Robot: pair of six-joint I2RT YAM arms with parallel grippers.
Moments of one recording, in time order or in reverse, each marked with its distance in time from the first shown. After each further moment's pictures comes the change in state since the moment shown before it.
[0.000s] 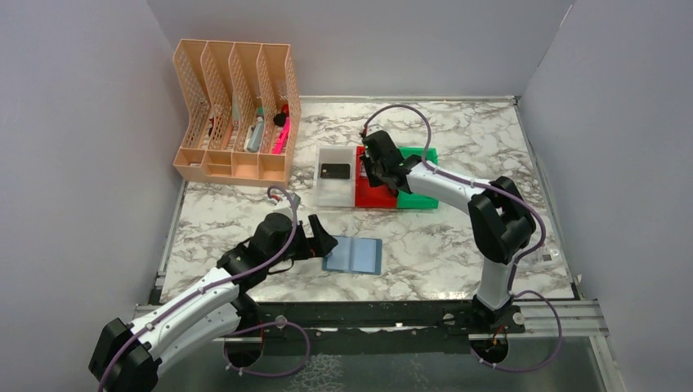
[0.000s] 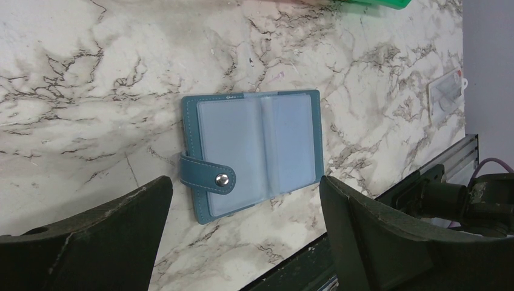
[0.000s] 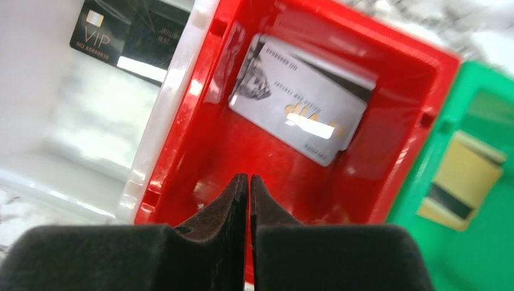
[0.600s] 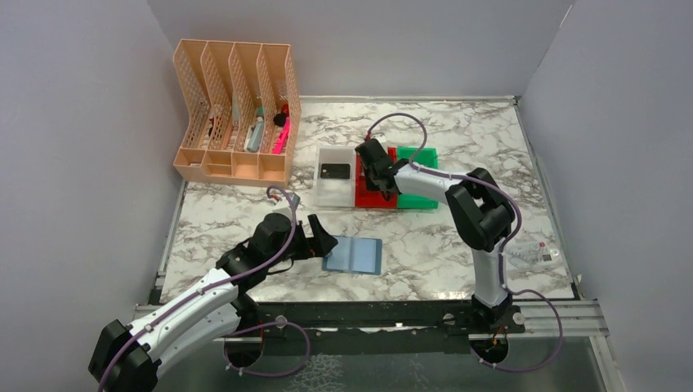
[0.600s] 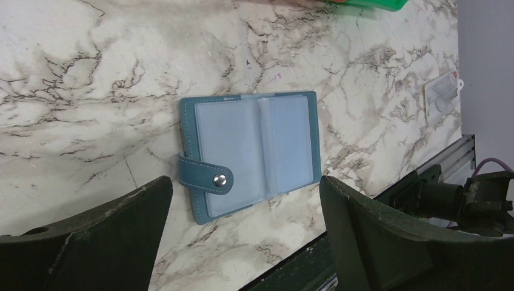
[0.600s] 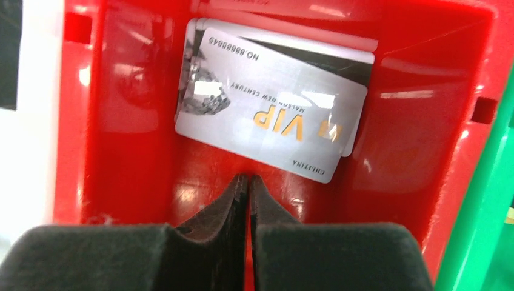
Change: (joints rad) left arm 0.000 -0.011 0.000 0.000 0.000 0.000; right arm 0.000 0.159 0.037 -0.006 0.096 0.220
